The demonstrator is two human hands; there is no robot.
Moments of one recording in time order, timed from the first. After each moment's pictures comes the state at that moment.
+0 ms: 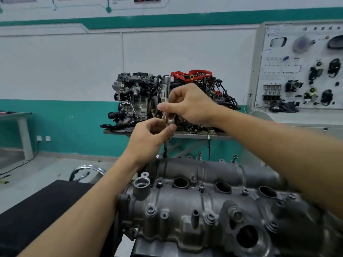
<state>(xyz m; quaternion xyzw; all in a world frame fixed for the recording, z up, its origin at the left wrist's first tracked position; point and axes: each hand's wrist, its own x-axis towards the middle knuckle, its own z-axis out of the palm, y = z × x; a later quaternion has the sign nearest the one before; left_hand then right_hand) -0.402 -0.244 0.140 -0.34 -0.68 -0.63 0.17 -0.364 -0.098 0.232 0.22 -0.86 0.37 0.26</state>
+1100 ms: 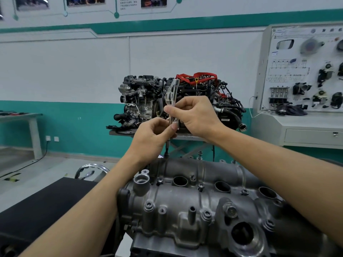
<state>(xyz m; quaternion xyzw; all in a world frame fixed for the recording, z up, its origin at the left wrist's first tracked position) -0.395 -0.243 0.140 -0.35 -0.68 -0.61 0.19 -0.368 -0.093 0.197 0.19 -0.78 0.50 0.33</state>
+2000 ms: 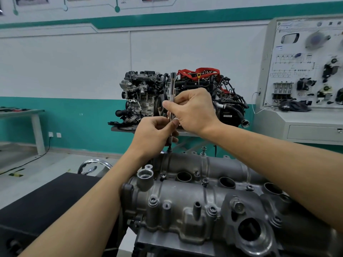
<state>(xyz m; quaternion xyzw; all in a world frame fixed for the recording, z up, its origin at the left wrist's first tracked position) -0.397 -0.245 0.138 -0.32 -0.69 -0.63 0.14 -0.368 -0.117 0.195 0.17 -0.79 0.41 0.43</state>
